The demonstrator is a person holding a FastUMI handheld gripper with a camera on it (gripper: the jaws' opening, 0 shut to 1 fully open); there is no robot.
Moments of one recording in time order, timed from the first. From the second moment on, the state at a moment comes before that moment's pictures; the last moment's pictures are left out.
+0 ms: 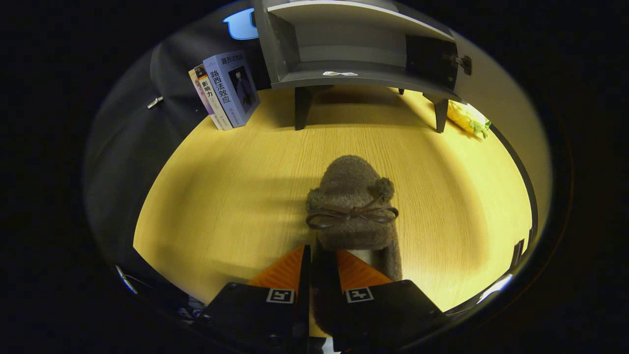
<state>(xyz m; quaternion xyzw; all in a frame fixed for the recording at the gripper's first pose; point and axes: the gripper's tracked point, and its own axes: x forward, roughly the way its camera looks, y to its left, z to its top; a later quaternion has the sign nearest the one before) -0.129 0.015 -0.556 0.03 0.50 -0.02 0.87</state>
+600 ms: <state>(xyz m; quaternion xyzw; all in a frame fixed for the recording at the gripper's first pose) -0.083 0.004 -0.573 0.01 0.48 -0.02 0.87</state>
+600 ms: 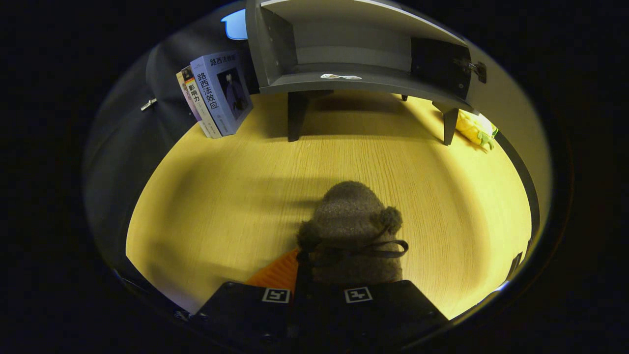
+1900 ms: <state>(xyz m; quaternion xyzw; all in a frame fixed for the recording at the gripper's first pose) -0.099 -0.028 -0.443 0.01 0.42 -0.01 0.91</state>
